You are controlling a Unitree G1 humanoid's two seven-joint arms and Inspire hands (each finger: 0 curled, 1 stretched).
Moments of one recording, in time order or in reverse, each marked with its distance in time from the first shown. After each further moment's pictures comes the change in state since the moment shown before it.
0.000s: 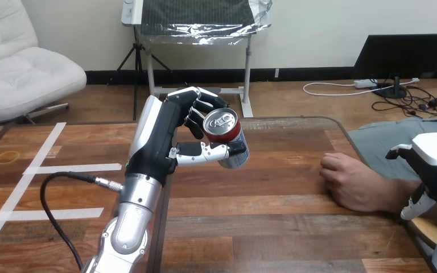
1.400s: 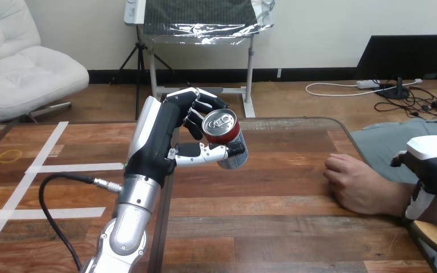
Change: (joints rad) left arm 0.006 0.003 0.002 -0.003 -0.001 -0.004 -0.002; right arm -0.230 0.010 0.174 0.263 -0.046 0.034 0.109
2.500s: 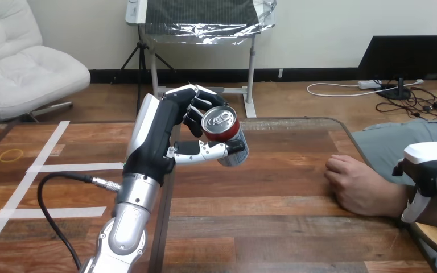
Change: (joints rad) left arm 0.007 0.001 0.002 -0.028 -0.010 0.001 -0.002; right arm -0.117 0.039 0.119 0.213 -0.001 -0.008 -0.024
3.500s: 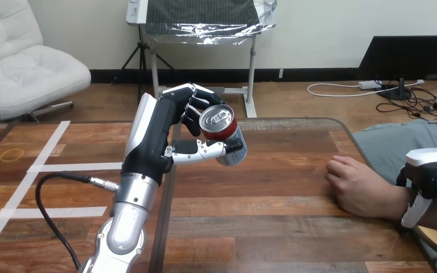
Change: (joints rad) left arm 0.000 0.000 0.009 0.000 -0.007 0.000 -0.006; right arm -0.041 0.006 0.024 0.056 0.030 0.011 0.082
